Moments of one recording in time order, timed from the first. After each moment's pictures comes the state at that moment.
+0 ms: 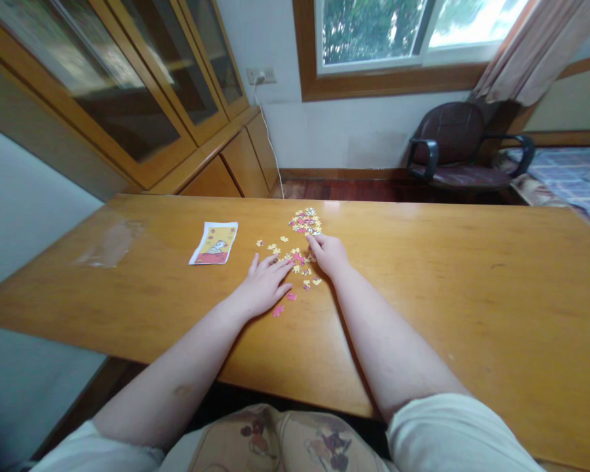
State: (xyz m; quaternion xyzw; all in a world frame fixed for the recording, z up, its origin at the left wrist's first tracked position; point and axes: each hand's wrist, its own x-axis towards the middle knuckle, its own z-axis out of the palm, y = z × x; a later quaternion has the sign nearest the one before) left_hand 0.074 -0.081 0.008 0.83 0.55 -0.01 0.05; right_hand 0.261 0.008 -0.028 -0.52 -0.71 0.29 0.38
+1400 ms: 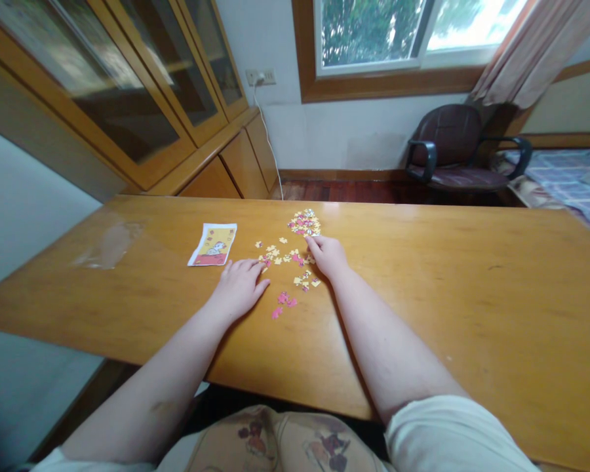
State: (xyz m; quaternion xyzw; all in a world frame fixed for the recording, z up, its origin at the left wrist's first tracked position) left_hand 0.042 -0.086 0.014 0.76 0.65 0.00 -0.01; right_hand 0.262 0.008 -0.027 -0.52 -0.70 0.31 0.38
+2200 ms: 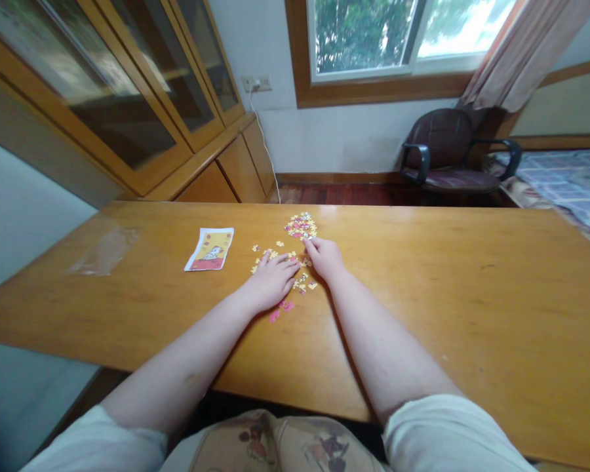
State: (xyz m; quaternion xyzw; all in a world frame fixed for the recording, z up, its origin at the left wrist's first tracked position) left_hand 0.095 -0.059 0.010 0.86 0.50 0.00 0.02; right_hand 0.261 0.011 -0.031 -0.52 -0.69 0.30 0.40
